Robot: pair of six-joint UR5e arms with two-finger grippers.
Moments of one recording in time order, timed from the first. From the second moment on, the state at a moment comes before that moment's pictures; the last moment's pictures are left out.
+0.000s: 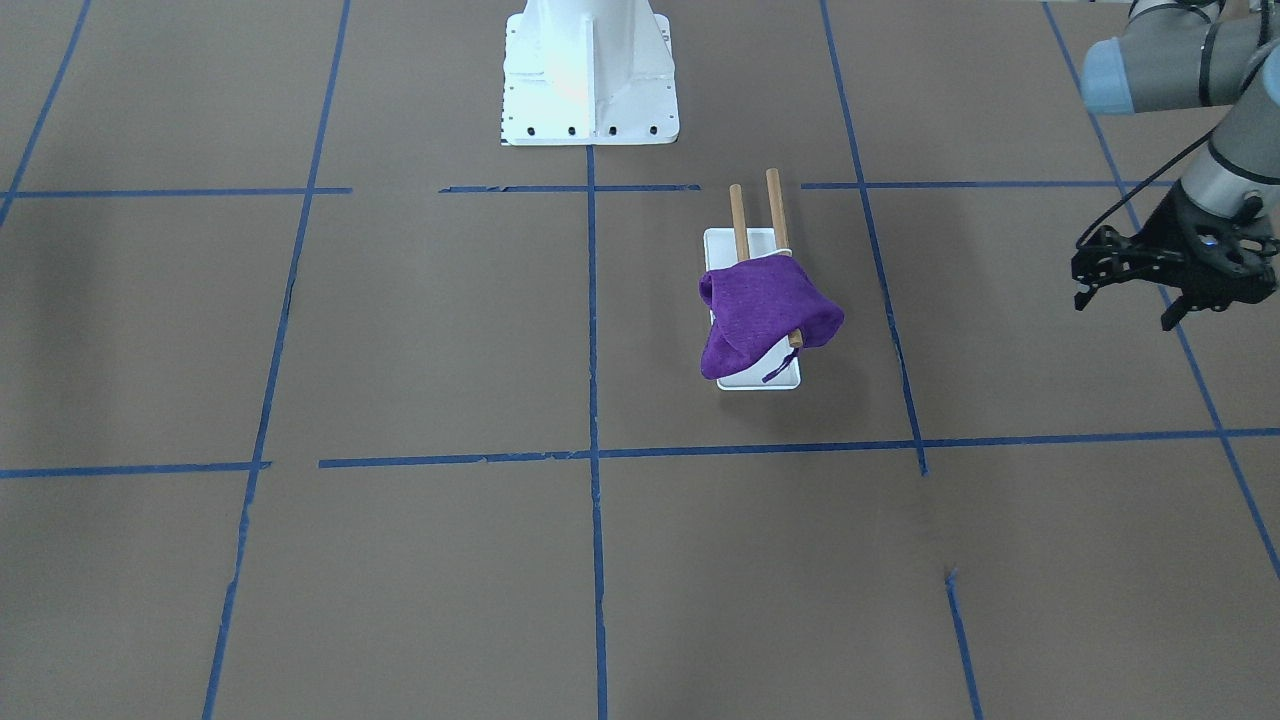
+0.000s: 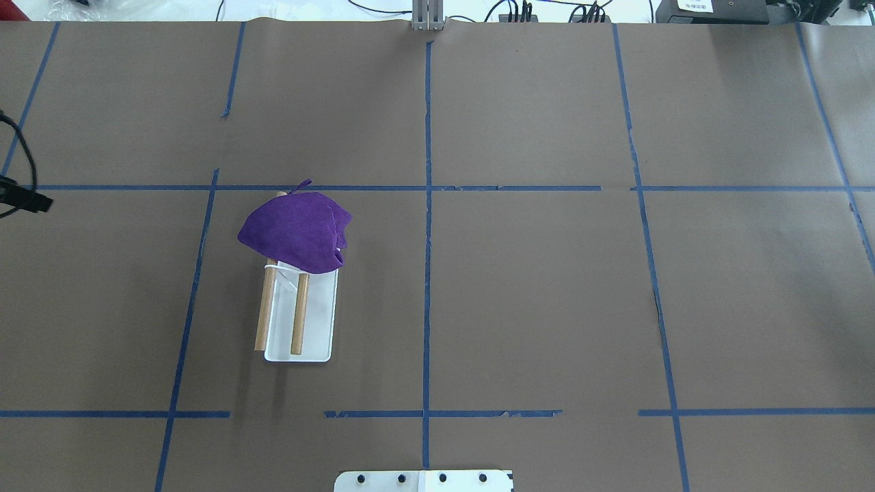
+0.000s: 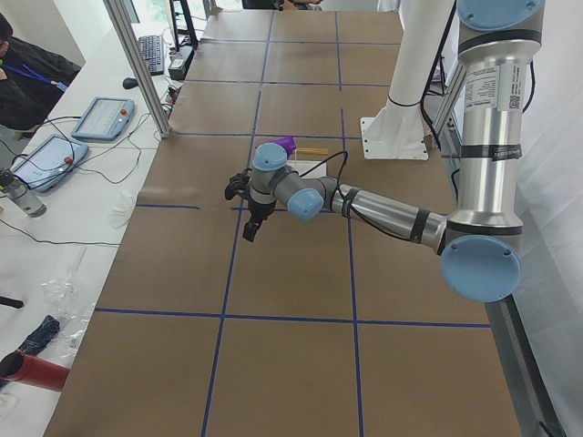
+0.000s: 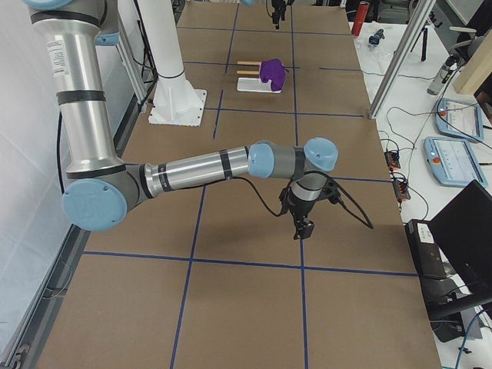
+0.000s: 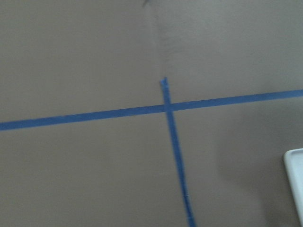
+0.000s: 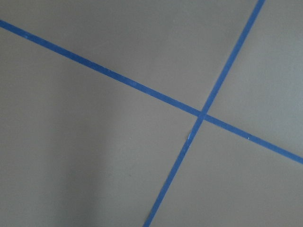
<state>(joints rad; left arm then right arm) -1.15 -1.53 -1.82 -1.92 -2.12 -0.25 1.48 -1.47 1.67 -1.83 2.24 -0.35</state>
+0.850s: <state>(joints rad) -1.50 -1.43 -1.67 -1.85 -2.22 0.11 1.62 -1.72 1.68 -1.57 2.33 -0.14</state>
